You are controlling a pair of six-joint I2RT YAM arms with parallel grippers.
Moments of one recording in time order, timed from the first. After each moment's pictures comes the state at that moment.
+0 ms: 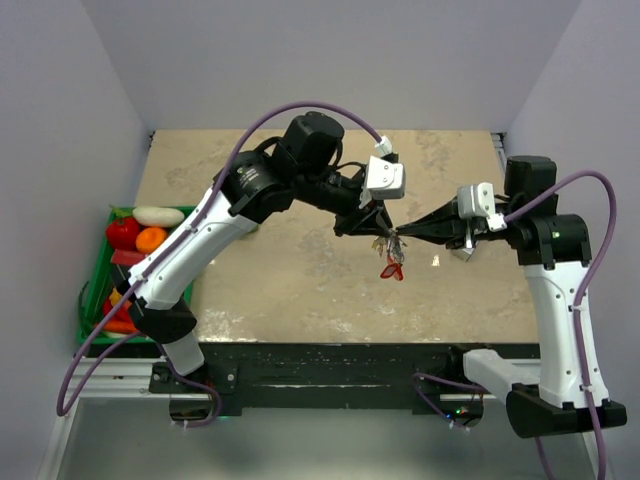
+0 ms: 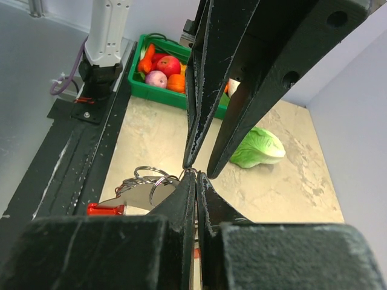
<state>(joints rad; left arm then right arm) -0.95 1.73 2.23 -1.01 0.68 0.38 0.08 1.07 1.49 -1.11 -1.46 -1.05</state>
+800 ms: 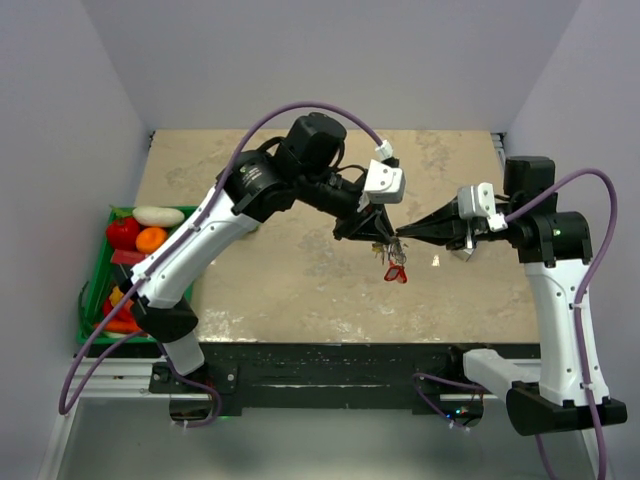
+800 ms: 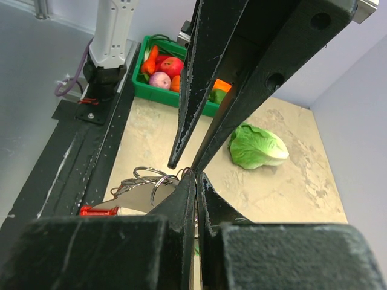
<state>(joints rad) -0.94 1.74 2.23 -1.03 0.78 0.40 0.08 1.08 1.52 -1.17 -1.46 -1.09</state>
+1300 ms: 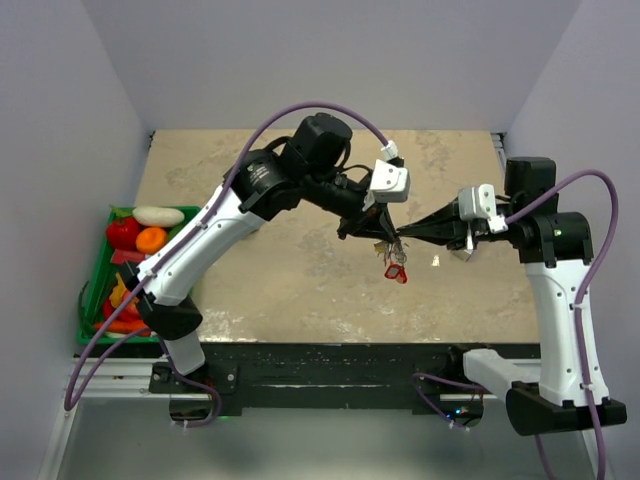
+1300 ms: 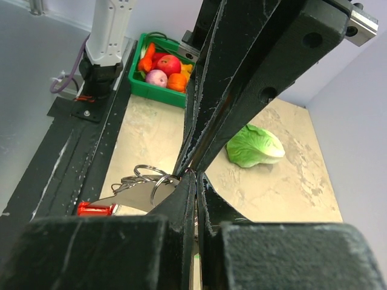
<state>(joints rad) -0.95 1.77 2.24 -1.03 0.78 0.40 0.08 1.08 1.52 -1.18 -1.46 -1.12</state>
